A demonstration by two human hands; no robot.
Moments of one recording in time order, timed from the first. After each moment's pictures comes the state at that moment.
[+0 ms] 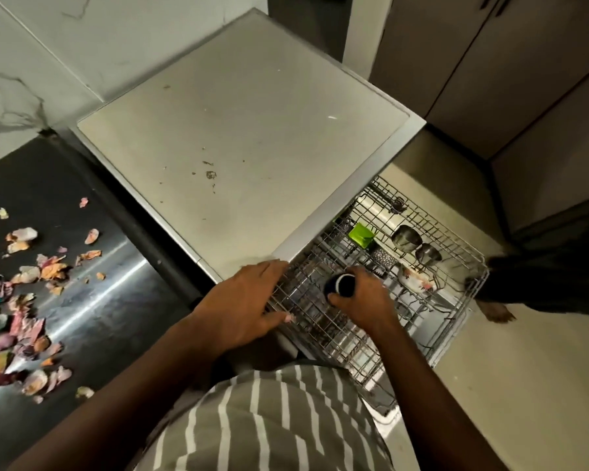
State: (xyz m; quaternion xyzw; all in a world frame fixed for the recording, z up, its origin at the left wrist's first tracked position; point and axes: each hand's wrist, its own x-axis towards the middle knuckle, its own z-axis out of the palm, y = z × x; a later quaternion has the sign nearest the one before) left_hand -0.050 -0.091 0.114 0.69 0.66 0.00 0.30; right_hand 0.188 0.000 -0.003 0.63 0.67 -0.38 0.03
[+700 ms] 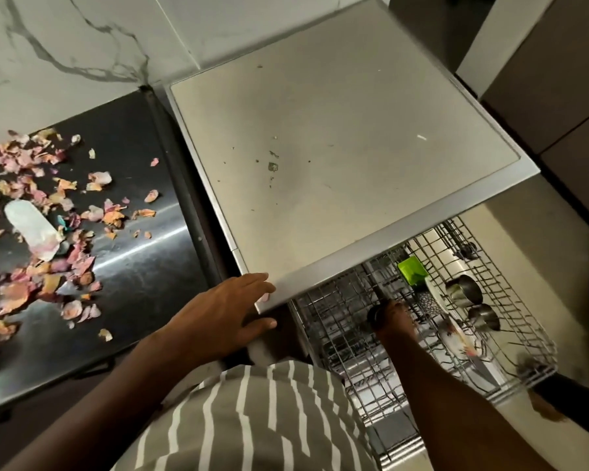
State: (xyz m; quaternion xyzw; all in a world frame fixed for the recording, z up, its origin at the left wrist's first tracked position) left_hand -0.076 -0.122 0.102 0.53 0.78 0.00 0.33; right_hand 0.189 0.078 -0.155 0.63 0.67 -0.33 0.20
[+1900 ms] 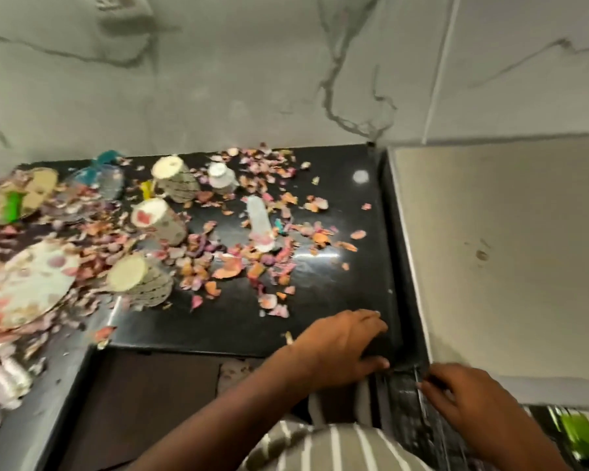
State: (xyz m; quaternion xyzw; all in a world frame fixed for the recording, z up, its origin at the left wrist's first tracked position) left_hand -0.160 -0.228 0.118 0.49 0.82 0.15 0.26; right_hand 0.015 -0.032 0.080 0.16 0.94 -0.26 0.17
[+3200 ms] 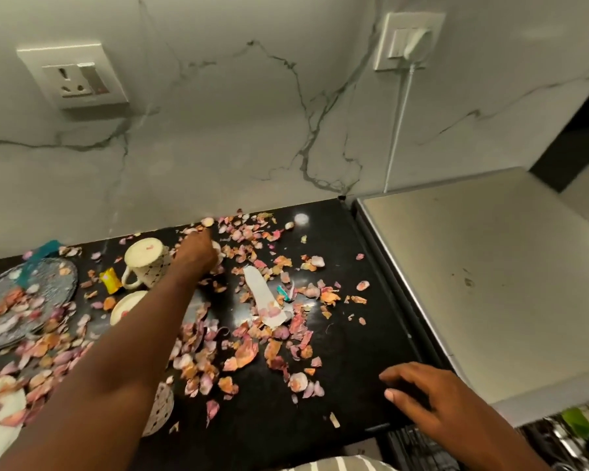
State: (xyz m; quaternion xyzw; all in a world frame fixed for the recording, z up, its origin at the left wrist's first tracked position) left_hand -0.579 -0.322 0.105 0.20 0.97 0.07 0.10; right_hand -0.090 -0.146 0.148 0.20 0.90 -0.39 0.04
